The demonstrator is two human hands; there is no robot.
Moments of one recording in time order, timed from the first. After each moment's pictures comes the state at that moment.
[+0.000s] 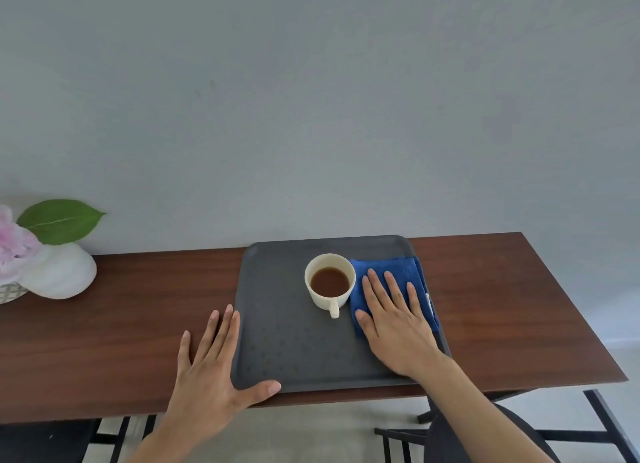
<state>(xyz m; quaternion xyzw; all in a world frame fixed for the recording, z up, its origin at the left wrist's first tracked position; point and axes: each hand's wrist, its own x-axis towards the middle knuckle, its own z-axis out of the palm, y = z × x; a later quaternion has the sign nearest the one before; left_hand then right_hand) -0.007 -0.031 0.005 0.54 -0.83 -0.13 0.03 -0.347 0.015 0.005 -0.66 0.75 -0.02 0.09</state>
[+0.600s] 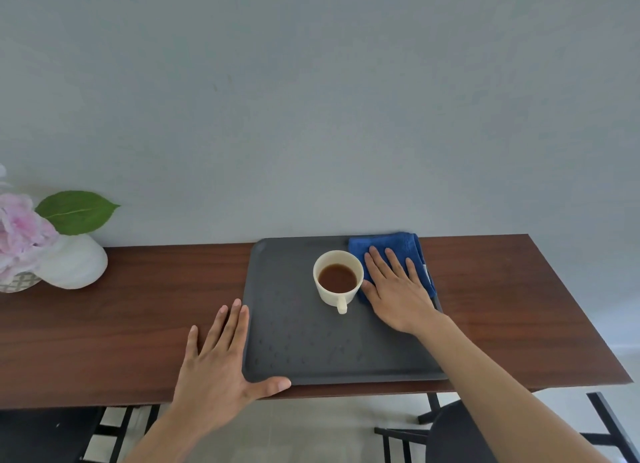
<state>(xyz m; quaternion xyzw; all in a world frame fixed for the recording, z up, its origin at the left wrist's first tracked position) -0.011 -0.030 0.012 0.54 -0.84 -0.08 -0.01 -0.367 -0.036 0.011 -0.66 0.74 -0.02 0.13</state>
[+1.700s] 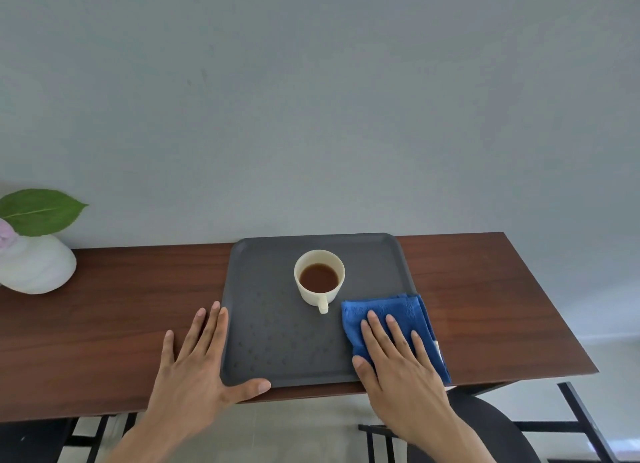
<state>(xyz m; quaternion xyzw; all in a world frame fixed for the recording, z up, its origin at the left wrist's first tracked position) -0.010 -0.031 0.007 0.54 -0.83 -0.09 0.00 -0.318 0.097 0.028 -0.62 0.77 -0.02 0.16</state>
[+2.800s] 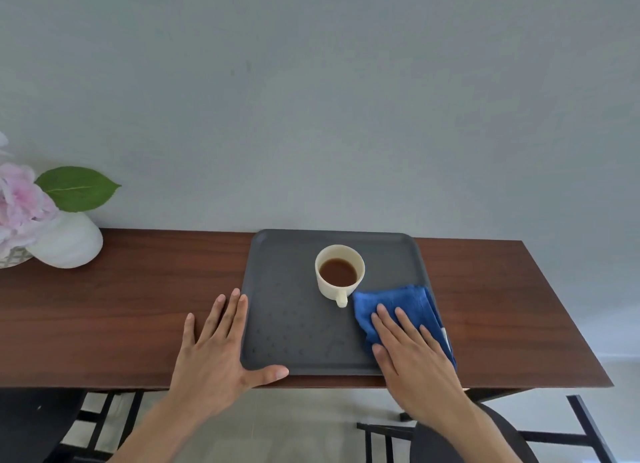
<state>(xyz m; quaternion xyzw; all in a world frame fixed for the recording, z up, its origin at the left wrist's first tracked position) -0.013 -0.028 0.017 0.56 -0.82 -0.10 -0.04 -0.321 0.085 0.041 -0.64 0.75 0.01 0.16</state>
